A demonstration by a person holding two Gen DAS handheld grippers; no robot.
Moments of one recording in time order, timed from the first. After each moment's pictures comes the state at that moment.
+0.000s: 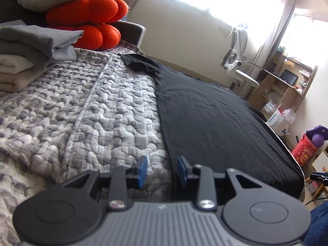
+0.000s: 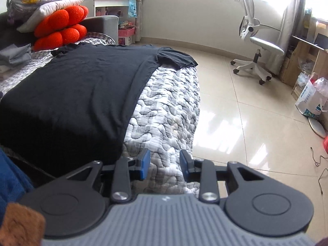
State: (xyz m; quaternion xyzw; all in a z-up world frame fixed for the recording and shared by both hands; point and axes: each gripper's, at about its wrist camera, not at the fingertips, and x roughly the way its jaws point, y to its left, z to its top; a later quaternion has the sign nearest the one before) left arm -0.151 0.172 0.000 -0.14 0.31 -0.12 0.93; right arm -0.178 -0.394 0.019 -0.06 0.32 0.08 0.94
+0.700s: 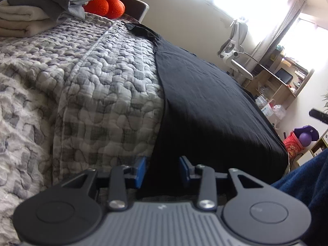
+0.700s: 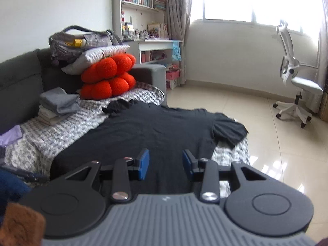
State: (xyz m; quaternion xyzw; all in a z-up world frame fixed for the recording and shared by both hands) left arm -0.206 0.165 -0.045 -0.19 0.35 -0.16 0.90; right arm -0.157 -0.340 0.137 -0.03 0.20 0.23 0.95
